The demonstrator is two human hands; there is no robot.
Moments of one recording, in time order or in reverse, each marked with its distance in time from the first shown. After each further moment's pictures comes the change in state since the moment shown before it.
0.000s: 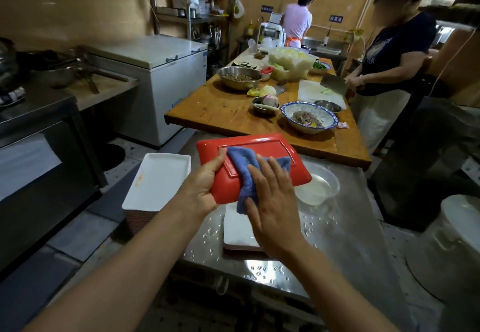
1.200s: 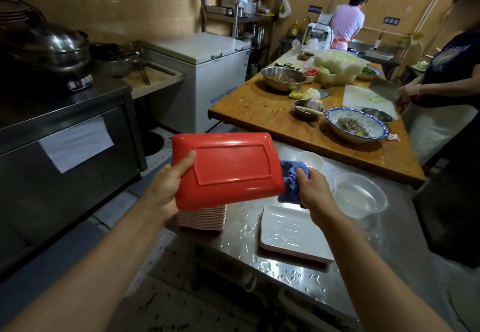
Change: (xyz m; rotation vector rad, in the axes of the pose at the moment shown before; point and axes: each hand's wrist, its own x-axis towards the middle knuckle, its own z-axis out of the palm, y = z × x) left_hand -0.047 0.050 -0.130 0.055 0.044 0.269; right_hand 0.062 0.000 0.033 0.715 -0.178 0.789
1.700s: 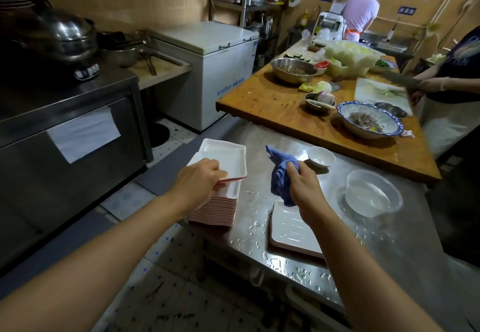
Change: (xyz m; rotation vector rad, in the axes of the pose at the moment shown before) left_hand 0.045 -0.021 -0.030 1.953 -0.117 0.698; right_hand -0.004 -0.006 0.044 0.026 -0.087 -0.011
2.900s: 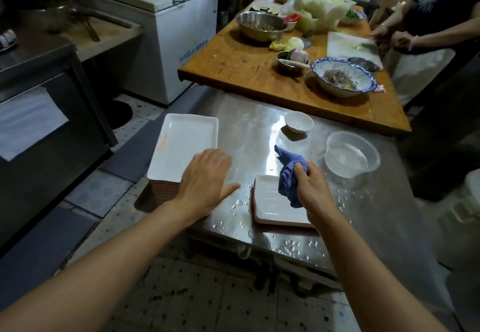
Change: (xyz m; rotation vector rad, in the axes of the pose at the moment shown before) left_hand 0.027 0.034 0.074 -0.074 0.067 0.157; right_hand 0.007 0.069 -0.028 0.004 0.214 0.140
